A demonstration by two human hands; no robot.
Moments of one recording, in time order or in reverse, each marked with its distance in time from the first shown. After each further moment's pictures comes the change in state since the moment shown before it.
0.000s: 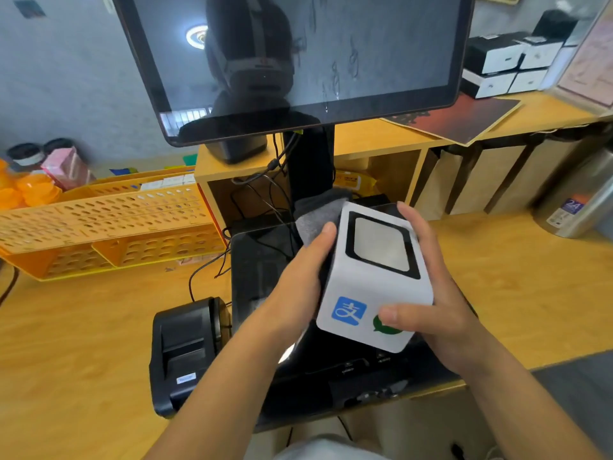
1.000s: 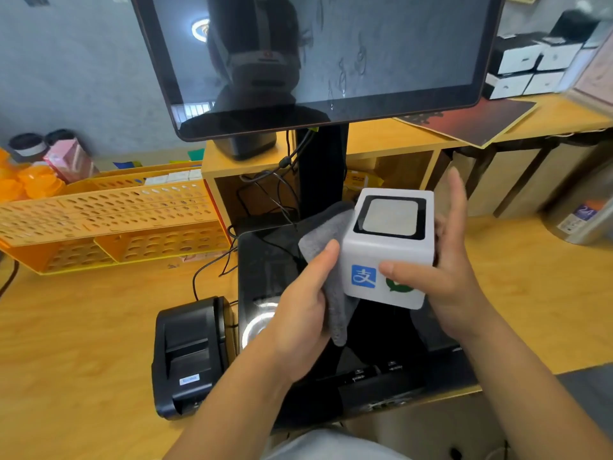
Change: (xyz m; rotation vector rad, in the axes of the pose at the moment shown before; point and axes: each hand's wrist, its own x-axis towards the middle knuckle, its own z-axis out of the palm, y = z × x) left_hand -0.009 -0.019 -0.009 -0.236 -0.057 0.076; right_hand 0.039 0.001 -0.002 -0.300 0.259 -0.077
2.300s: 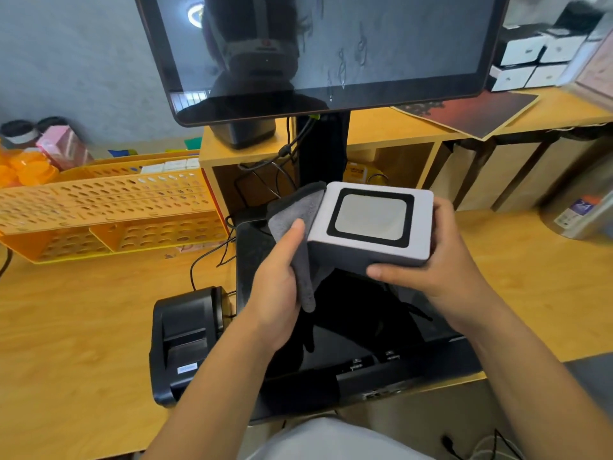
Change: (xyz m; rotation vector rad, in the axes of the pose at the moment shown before) left_hand 0.006 0.010 -0.020 -0.003 0.189 0.065; right_hand 0.002 0.004 -0.007 -0.092 -0.089 0.085
